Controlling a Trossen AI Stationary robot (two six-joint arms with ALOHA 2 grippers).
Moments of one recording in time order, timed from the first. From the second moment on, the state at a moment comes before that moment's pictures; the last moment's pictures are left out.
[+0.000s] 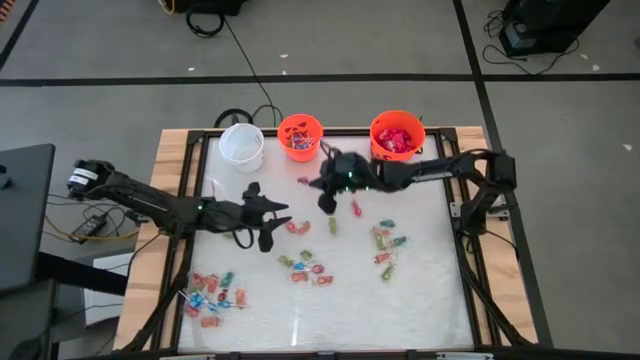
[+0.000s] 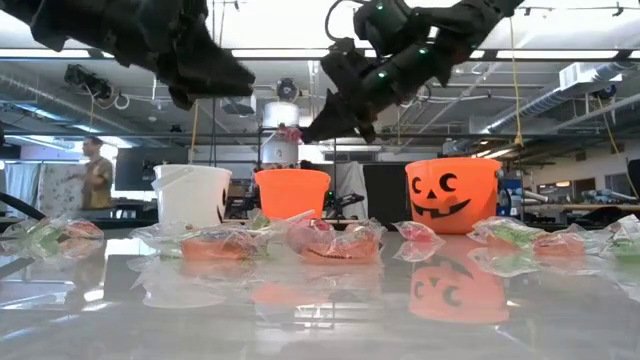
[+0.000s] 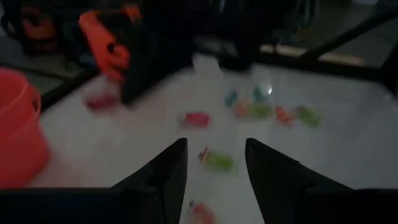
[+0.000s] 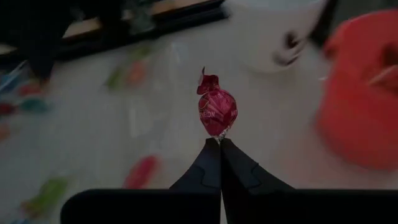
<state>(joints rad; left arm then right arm) -0.22 1.09 0.49 0.28 -0.47 -0.24 -0.20 1.73 1.09 0.11 0.00 0.17</state>
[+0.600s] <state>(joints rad) -0.22 1.09 0.49 0.25 -0.50 -0.27 -0.51 1.87 1.38 0.03 -0.21 0.22</state>
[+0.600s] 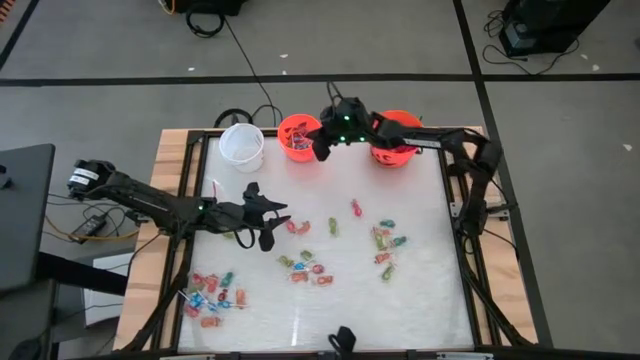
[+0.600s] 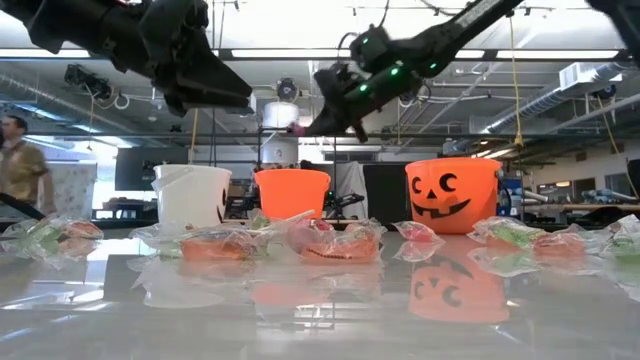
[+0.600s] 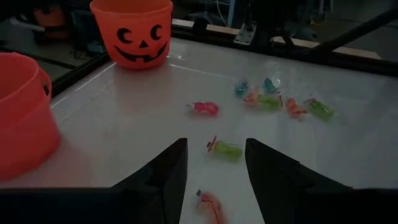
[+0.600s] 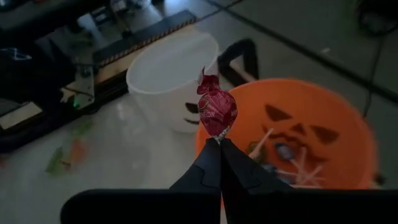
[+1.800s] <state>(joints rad) -0.23 1.21 0.49 0.25 -0.57 -0.26 -0.52 2.02 1.68 -0.22 -0.28 0.00</state>
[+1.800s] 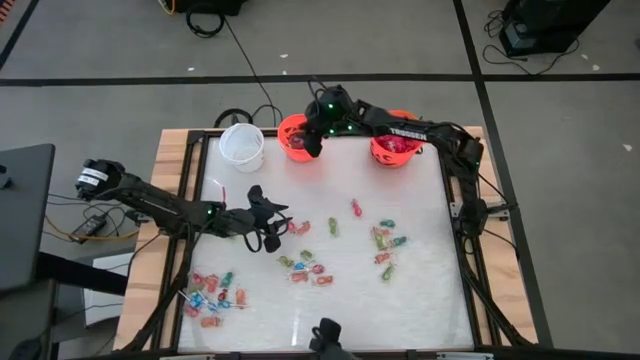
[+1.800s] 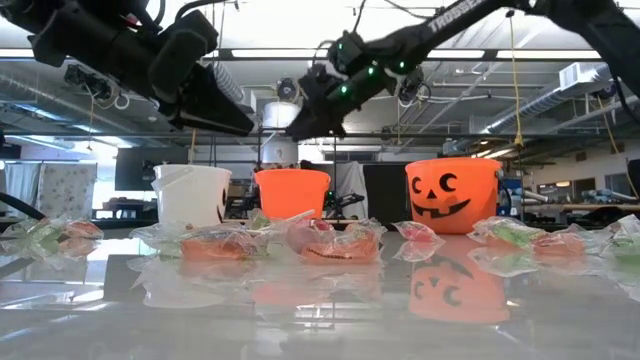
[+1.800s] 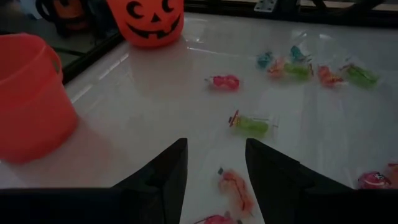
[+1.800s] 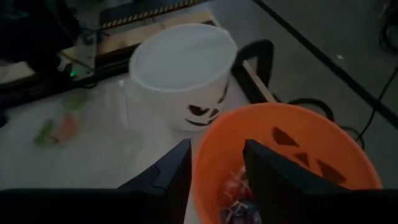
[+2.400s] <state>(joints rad) -0.23 1.28 0.49 0.24 -0.56 -0.27 -0.24 1.87 1.68 -0.46 -0.15 -0.04</state>
